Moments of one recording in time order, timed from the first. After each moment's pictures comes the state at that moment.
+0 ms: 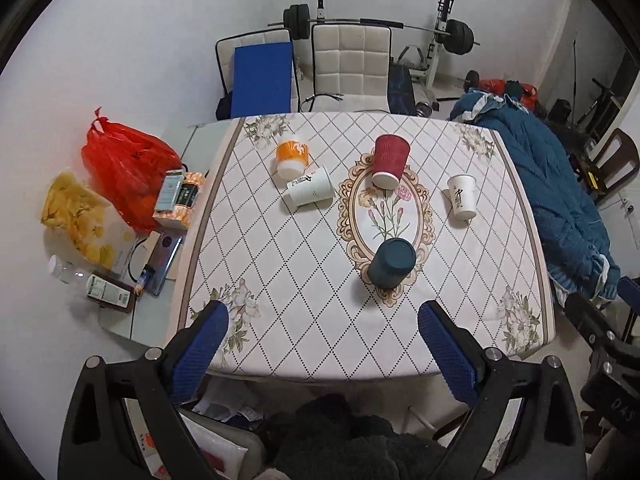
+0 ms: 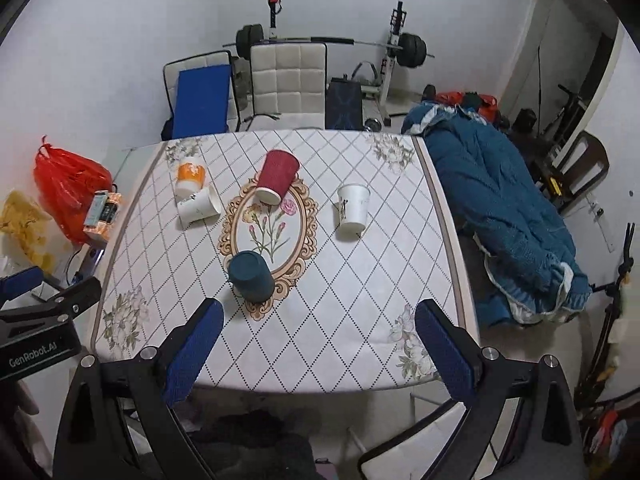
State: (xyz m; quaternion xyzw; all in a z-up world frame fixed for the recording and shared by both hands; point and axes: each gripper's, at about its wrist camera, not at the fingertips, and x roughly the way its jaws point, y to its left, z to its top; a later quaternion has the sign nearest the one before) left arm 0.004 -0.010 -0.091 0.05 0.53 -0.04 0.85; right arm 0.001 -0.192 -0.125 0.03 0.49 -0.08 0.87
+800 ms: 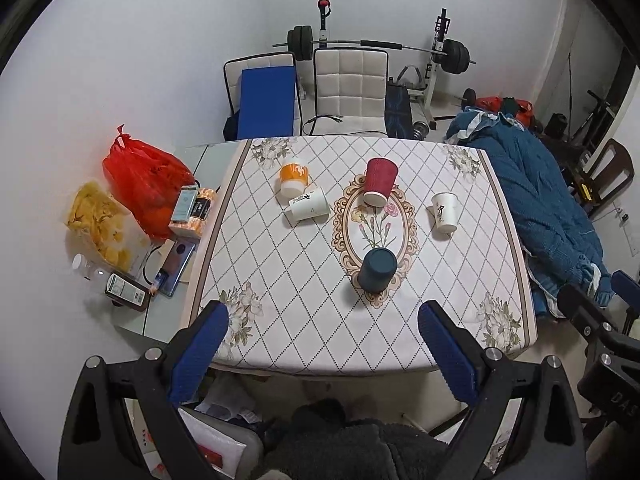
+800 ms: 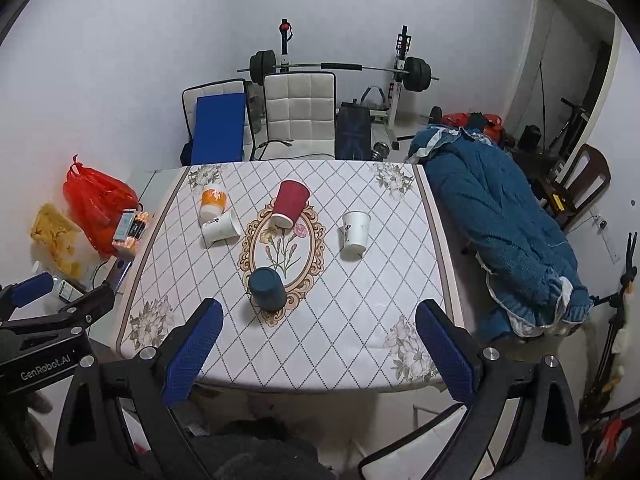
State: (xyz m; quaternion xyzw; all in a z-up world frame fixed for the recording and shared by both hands) left arm -0.037 -0.019 -0.037 0.05 0.50 -0.03 0.86; right arm -0.047 -0.198 -0.045 0.04 0.46 -0.06 0.89
